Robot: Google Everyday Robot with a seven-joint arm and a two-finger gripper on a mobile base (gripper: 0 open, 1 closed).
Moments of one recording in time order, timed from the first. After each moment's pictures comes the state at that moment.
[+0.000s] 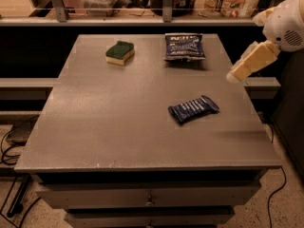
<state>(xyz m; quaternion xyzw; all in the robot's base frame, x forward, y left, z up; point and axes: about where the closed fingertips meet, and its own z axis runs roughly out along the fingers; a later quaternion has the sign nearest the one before) 0.570 -0.206 0.983 -0.52 0.77 0.02 0.37</state>
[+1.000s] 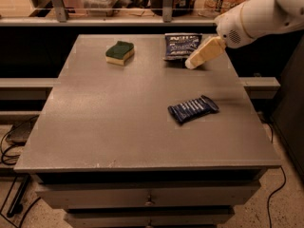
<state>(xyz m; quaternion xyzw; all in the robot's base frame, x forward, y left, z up) 0.670 -0.139 0.944 -0.48 0.76 0.08 0.42</state>
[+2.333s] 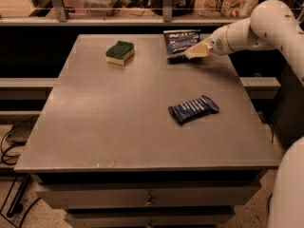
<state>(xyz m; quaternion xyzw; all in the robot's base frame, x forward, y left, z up) 0.787 -0.159 0.867 -0.34 0.81 0.15 0.44</state>
